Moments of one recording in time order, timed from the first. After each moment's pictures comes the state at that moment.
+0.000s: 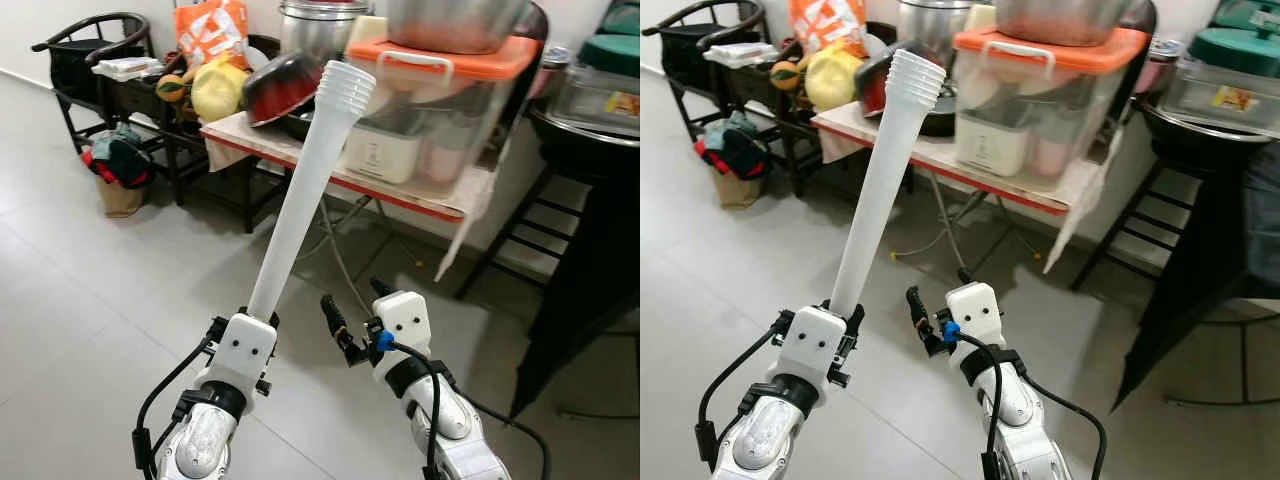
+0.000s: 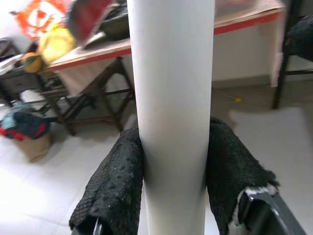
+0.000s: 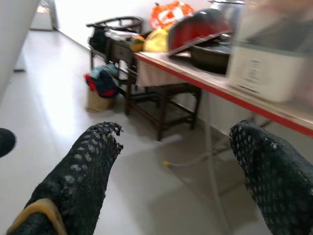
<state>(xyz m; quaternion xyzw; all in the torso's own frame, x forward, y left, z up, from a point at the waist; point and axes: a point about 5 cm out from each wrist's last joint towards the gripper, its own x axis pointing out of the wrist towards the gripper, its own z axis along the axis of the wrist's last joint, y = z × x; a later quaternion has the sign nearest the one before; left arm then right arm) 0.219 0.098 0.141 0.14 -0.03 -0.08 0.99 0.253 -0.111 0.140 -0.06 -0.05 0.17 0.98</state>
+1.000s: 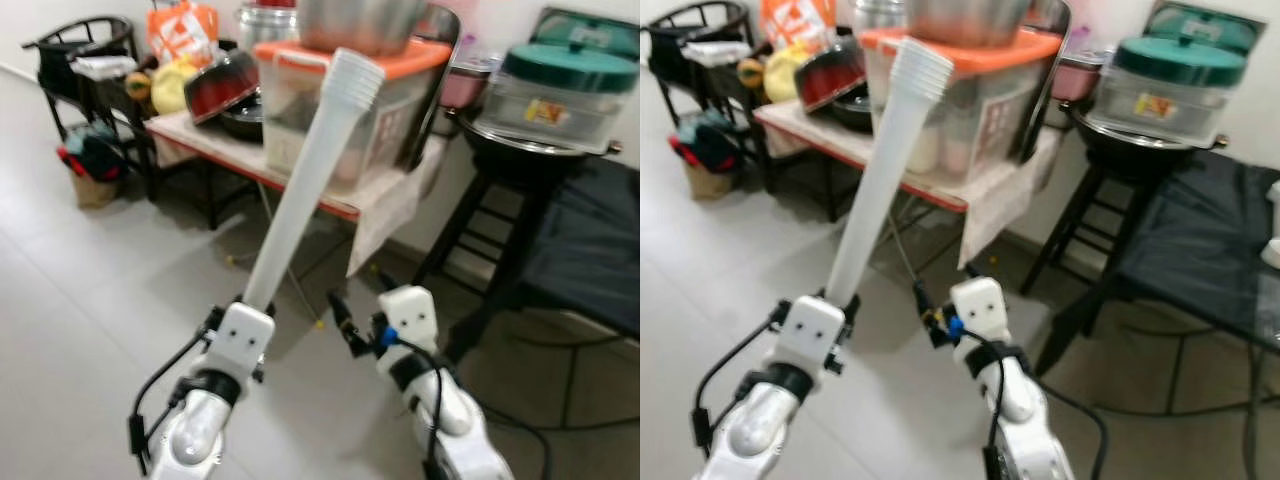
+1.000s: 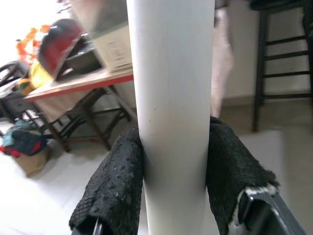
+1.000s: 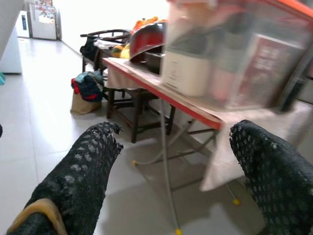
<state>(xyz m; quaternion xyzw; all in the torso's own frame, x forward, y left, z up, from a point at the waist) 0.227 0.106 0.145 0.17 -0.04 -0.08 0.98 0.256 -0.112 0.140 -0.07 -0.06 0.16 0.98</state>
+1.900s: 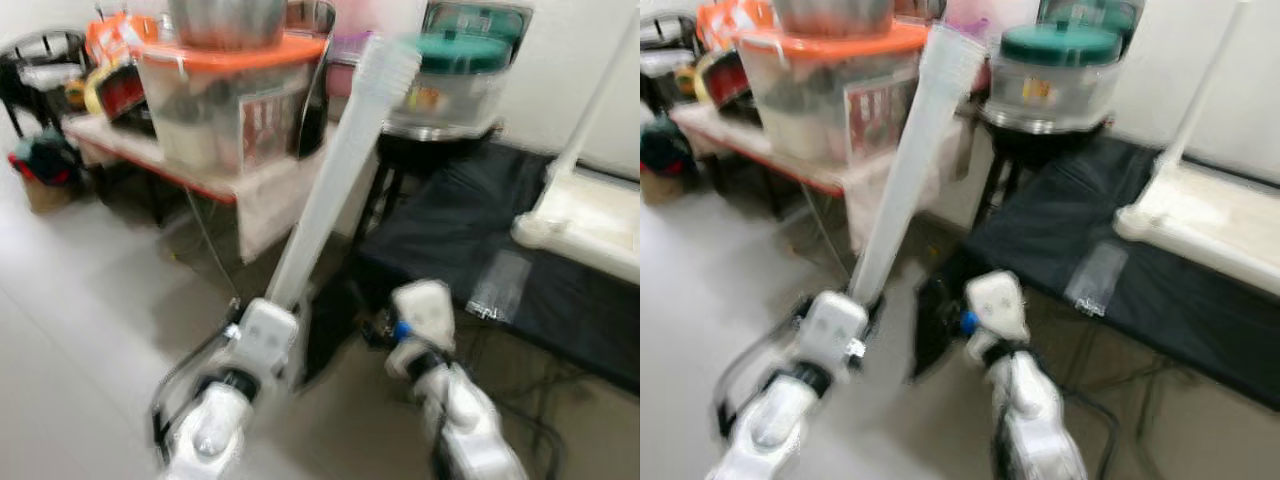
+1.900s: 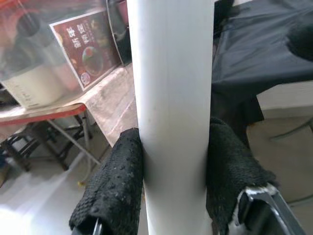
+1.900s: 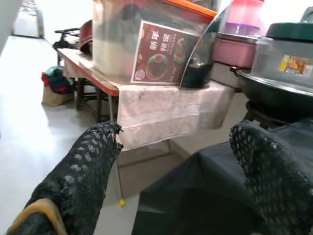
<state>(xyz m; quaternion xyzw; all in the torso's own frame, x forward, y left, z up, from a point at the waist) 0.231 0.100 0.148 0.16 -0.05 -0.10 0.98 0.261 -0.113 0.141 -0.07 -0.07 0.15 0.98</state>
